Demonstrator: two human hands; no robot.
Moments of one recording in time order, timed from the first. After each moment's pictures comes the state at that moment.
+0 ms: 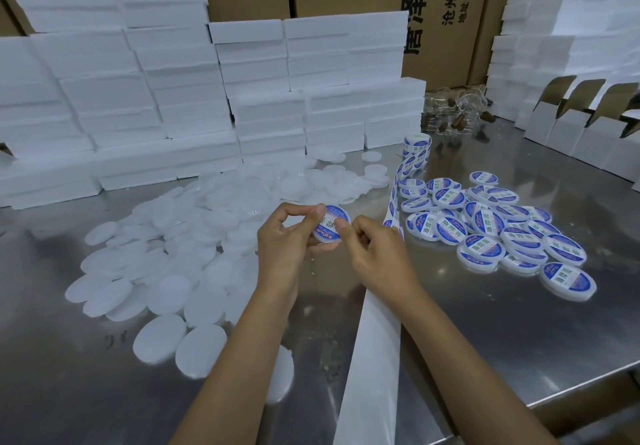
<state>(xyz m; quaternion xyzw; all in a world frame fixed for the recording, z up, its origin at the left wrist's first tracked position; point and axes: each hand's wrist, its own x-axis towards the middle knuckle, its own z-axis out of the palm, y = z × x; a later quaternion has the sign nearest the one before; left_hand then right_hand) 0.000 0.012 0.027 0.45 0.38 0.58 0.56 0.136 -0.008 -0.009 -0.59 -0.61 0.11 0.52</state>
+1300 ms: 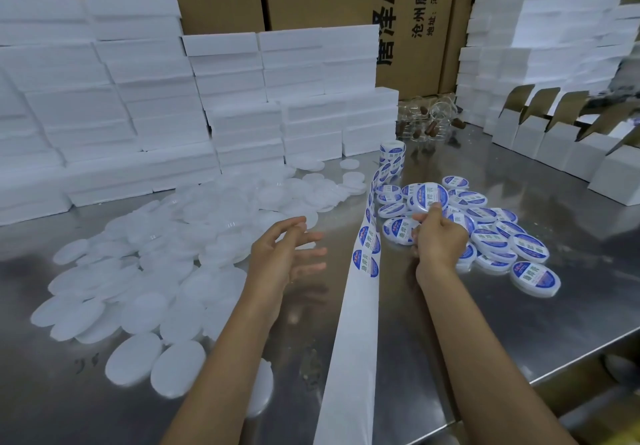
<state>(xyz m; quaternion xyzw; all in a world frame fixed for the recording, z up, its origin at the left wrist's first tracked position) 0.006 0.019 0.016 0.47 0.40 0.50 0.61 0.225 0.005 0.000 -0.63 -0.12 0.21 0.73</state>
